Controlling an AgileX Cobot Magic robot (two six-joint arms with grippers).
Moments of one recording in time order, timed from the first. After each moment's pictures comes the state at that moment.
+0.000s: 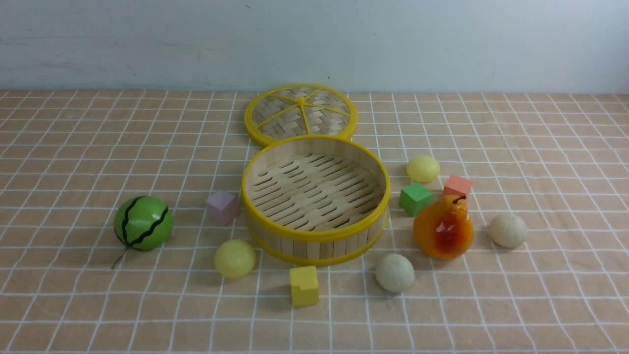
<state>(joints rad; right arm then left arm) 0.05 -0.01 0.02 0.07 0.39 0.00 -0.11 -0.01 0.03 -0.15 0.38 -0.21</state>
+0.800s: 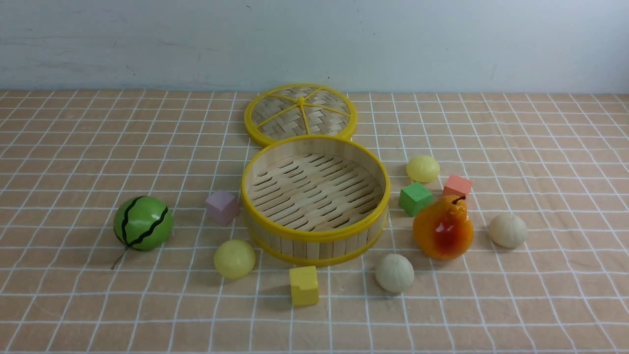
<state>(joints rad) 0.05 -0.01 0.02 0.07 0.39 0.00 -0.11 -0.01 0.03 -0.37 0.25 -0.31</state>
